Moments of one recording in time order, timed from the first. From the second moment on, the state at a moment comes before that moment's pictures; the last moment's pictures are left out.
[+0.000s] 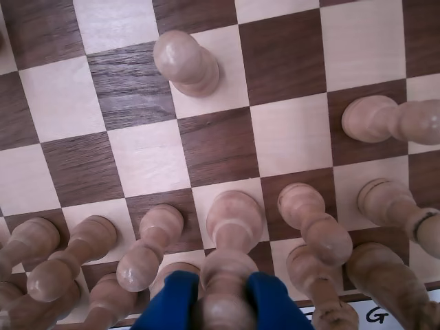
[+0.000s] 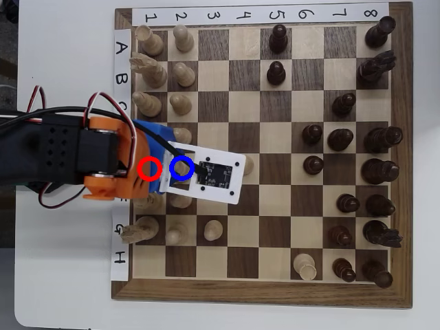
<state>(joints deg) 3.2 113.5 116.9 79.4 100.3</state>
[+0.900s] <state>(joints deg) 3.2 113.3 117.3 76.3 100.3</state>
